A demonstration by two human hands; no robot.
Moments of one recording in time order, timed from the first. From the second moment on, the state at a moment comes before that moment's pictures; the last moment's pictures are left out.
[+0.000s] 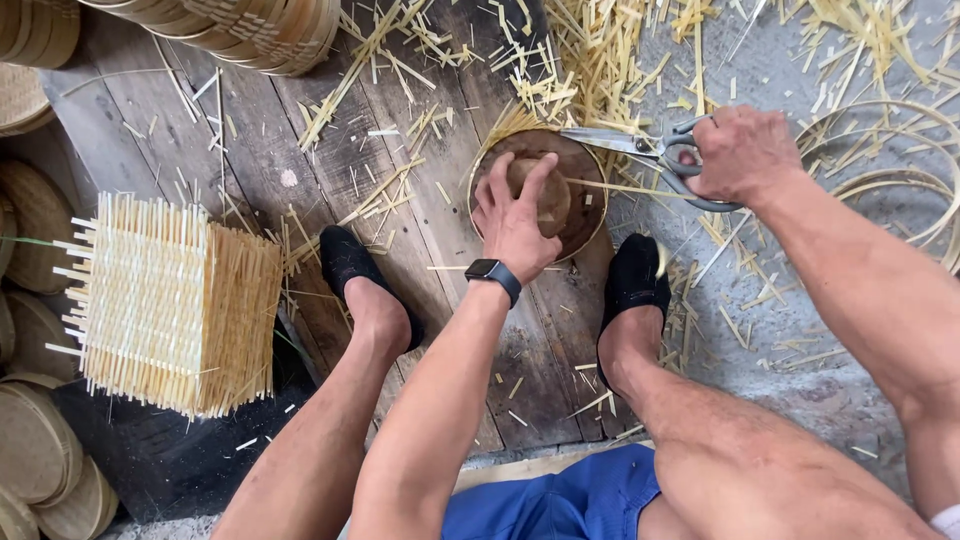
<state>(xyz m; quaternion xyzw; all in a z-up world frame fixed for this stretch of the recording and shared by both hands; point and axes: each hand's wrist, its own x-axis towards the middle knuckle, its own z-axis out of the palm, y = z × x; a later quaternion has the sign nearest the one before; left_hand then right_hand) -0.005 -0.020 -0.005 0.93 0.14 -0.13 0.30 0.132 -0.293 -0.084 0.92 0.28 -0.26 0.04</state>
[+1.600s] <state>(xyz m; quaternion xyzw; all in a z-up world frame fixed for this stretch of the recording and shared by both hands) 0.085 0.014 -0.073 0.87 0.24 -0.17 0.40 0.066 -0.218 -0.093 0.78 -0.10 -0.35 -0.50</state>
